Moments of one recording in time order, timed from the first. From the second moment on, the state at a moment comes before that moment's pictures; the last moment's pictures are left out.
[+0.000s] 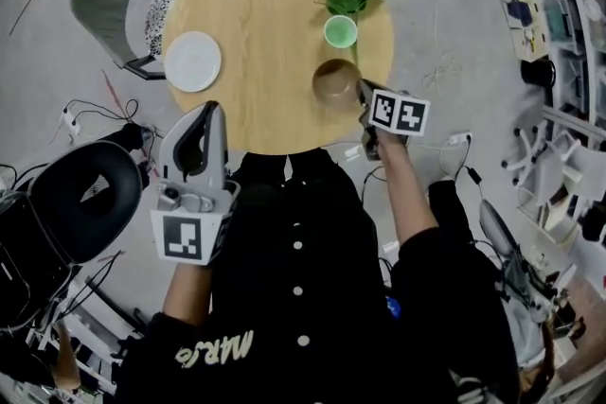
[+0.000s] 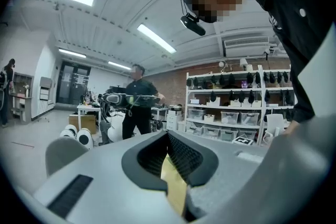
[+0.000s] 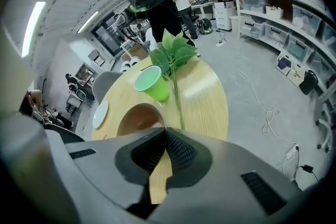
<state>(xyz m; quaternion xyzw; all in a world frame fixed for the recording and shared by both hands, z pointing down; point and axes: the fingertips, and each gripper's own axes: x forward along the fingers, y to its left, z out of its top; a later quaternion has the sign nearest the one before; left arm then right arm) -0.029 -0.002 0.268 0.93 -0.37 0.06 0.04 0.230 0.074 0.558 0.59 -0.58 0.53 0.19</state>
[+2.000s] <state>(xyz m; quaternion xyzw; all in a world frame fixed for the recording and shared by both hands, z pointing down) -0.202 -0.063 0.467 0.81 -0.49 0.14 0.28 0.007 -0.062 0.482 0.44 -0.82 0.32 0.19</state>
